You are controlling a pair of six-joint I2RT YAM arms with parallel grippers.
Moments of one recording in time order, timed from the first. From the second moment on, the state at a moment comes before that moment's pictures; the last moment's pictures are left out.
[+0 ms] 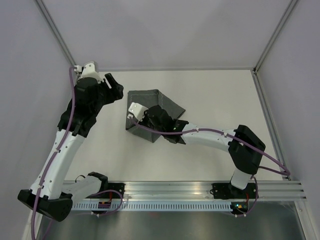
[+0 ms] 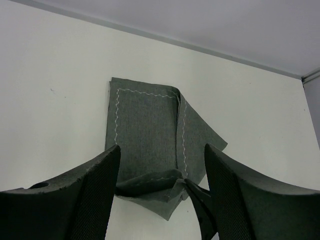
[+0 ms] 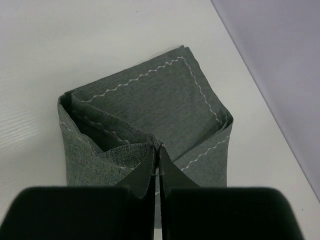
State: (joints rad) left arm -0.34 1.05 1.30 -0.57 -0.21 -0.44; right arm 1.04 1.76 1.23 0.14 0.27 -0.44
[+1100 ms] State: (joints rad) left arm -0.27 1.18 1.30 -0.48 -0.05 -0.44; right arm 0.88 1.65 1.23 0.02 0.30 -0.41
